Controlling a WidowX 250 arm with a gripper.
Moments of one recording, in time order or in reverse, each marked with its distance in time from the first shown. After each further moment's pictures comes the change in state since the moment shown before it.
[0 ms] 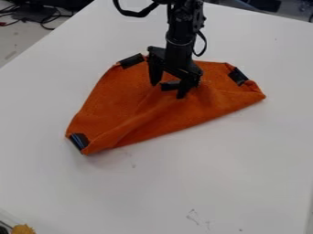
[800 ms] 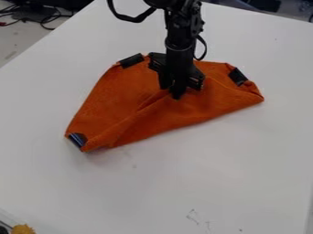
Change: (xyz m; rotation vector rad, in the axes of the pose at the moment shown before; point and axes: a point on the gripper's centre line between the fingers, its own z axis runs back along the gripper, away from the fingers) arm -0.006 -0.006 -0.006 -0.034 -0.026 0.002
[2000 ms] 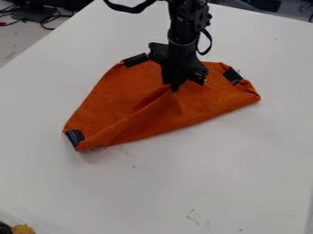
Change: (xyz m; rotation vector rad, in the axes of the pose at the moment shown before) arm -0.001 -0.005 0.029 0.060 -0.095 0.009
